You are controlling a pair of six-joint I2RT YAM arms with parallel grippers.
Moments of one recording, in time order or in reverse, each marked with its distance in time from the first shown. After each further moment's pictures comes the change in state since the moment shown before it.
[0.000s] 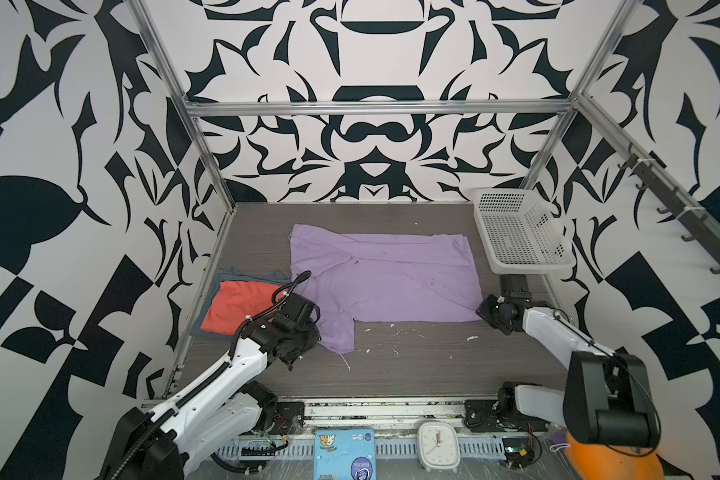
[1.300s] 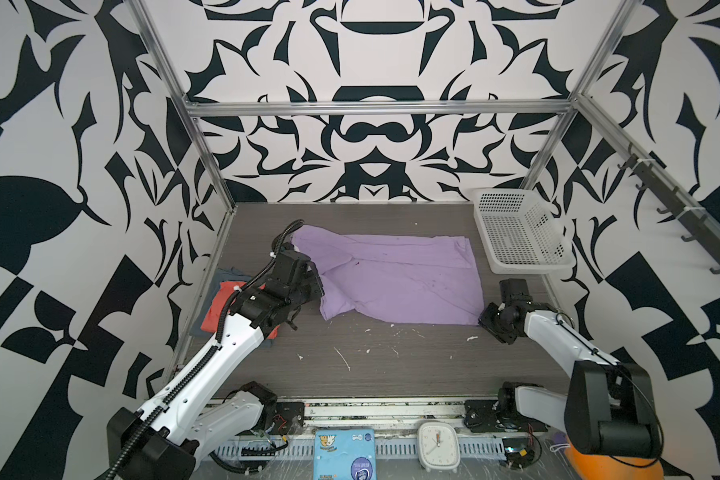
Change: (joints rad) left arm 0.061 0.114 0.359 0.093 -0.102 0.283; right arm 0.004 0.033 -0.014 -0.084 -0.014 0.013
